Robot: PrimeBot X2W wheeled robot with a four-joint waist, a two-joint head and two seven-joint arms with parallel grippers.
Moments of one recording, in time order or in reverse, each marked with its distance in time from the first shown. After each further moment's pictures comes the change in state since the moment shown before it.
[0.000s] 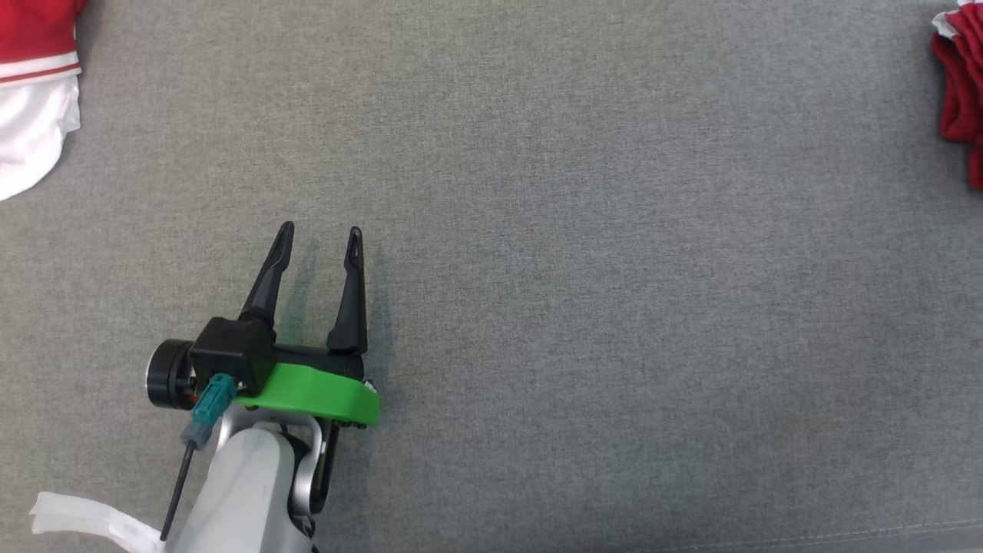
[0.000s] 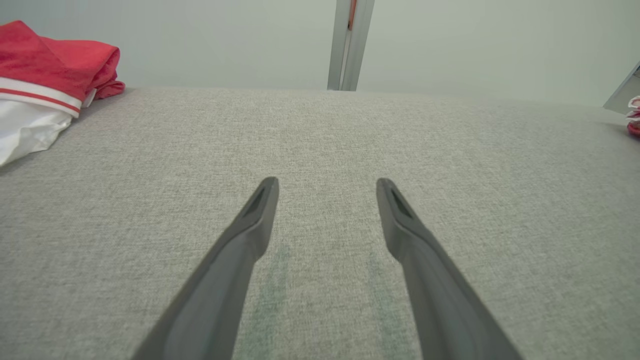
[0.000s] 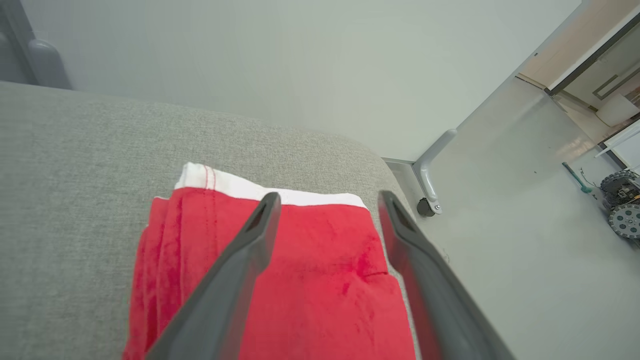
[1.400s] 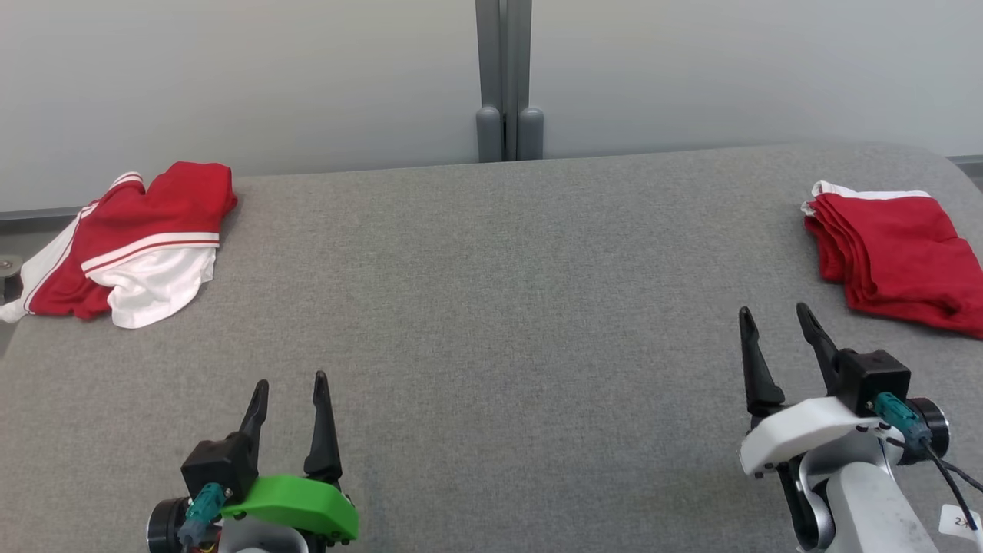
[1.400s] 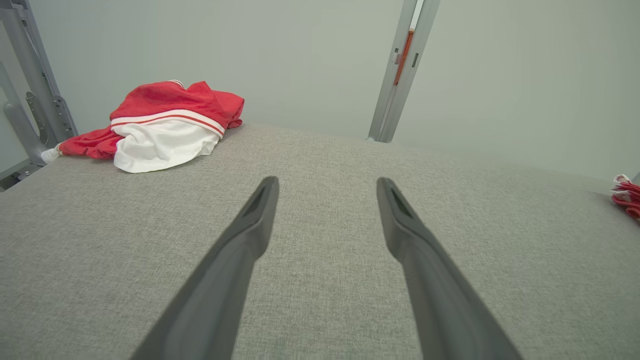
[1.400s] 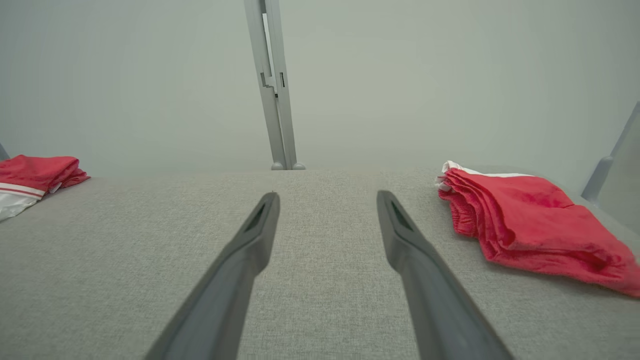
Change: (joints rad) left arm 0.216 -0.032 0.091 0.136 -0.071 0.038 0.000; right arm 0.774 0.467 0.115 -0.557 0.160 0.000 -0.183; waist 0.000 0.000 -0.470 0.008
